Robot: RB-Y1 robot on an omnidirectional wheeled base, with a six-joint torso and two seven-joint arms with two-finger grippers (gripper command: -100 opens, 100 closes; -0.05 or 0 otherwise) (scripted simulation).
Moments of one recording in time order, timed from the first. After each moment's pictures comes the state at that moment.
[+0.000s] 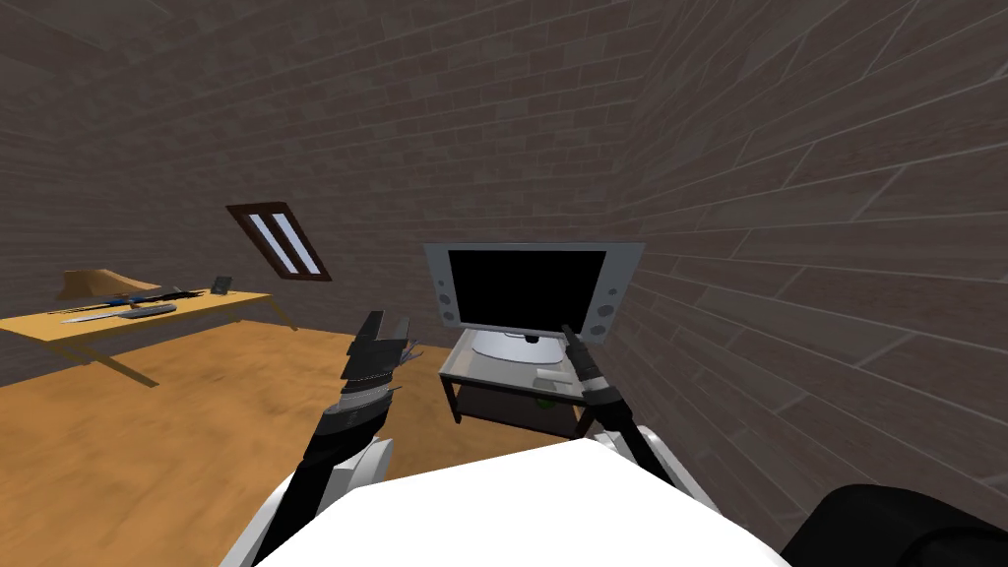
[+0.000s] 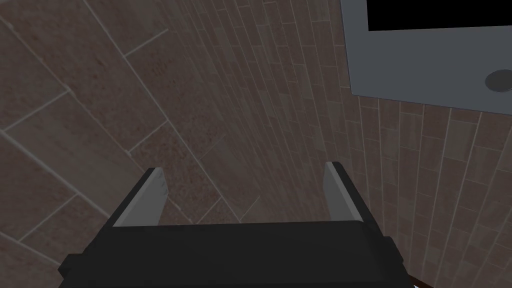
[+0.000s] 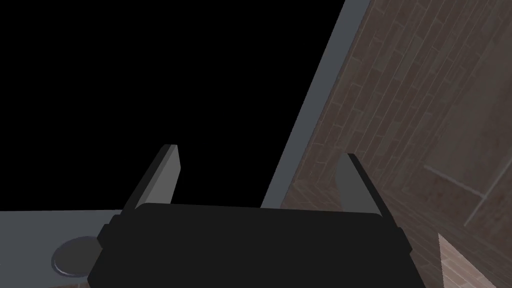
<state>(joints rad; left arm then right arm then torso) 0.47 0.05 -0.01 -2.27 -0.11 -0.52 0.13 0.56 -0.22 -0.01 -2.09 0.09 -0.44 0.07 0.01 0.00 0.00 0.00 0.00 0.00</state>
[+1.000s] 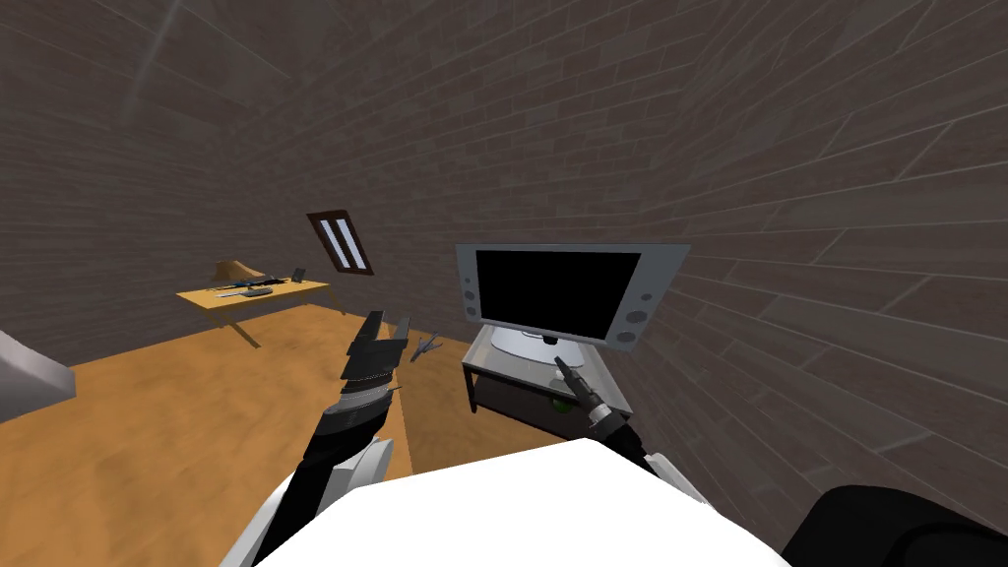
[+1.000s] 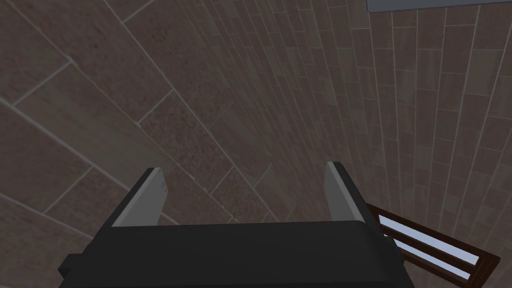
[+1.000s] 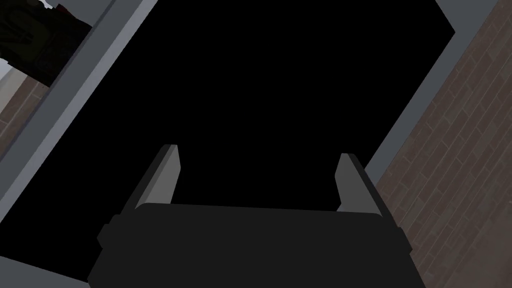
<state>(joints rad) 0.47 0.05 -0.01 -2.27 -0.11 -0.52 0.13 0.62 -0.38 0.04 -1.85 0.23 -0.43 0.11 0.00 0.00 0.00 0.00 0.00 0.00</state>
